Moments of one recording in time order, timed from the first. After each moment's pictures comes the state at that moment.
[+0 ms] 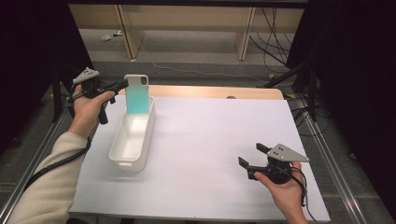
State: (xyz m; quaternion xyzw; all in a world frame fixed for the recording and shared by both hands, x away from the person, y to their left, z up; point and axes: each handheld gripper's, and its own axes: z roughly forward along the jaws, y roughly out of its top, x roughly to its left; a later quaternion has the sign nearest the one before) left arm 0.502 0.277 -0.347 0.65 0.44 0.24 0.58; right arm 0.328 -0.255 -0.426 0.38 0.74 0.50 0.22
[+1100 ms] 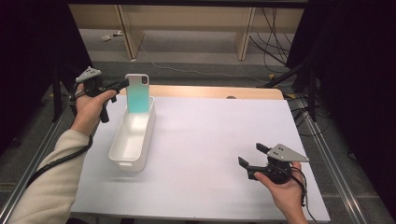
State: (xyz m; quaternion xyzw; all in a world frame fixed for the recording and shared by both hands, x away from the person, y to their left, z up) left arm 0.512 0.277 -0.352 0.65 0.44 0.24 0.57; right arm 0.328 -0.255 -0.427 0.38 0.74 0.50 0.22
